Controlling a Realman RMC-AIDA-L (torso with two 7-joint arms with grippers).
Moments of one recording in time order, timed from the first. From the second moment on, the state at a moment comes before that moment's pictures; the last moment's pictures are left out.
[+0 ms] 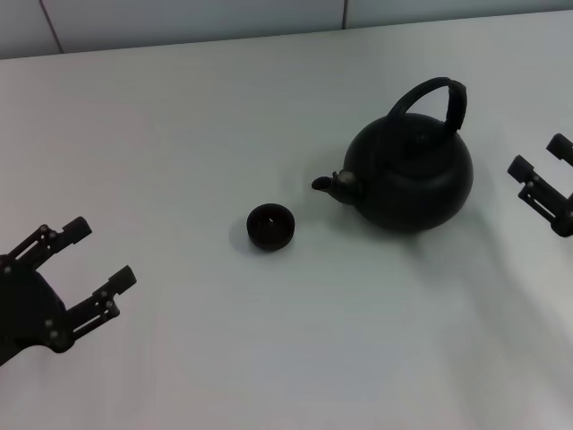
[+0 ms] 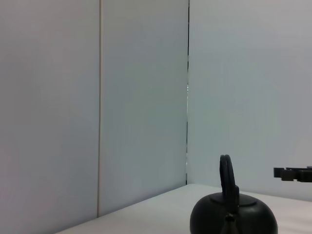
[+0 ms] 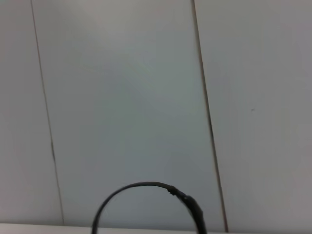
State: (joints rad) left arm -0.26 -2.06 0.47 0.33 1.84 1.74 -0.66; right arm 0.17 2.08 -0.46 -0.30 -1.47 -1.53 0.71
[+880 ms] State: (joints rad) left arm -0.56 -1.96 0.65 0.50 2.15 1.75 -1.20; right arm 0.42 2.02 -0.47 -0.80 -2.29 -1.83 1.19
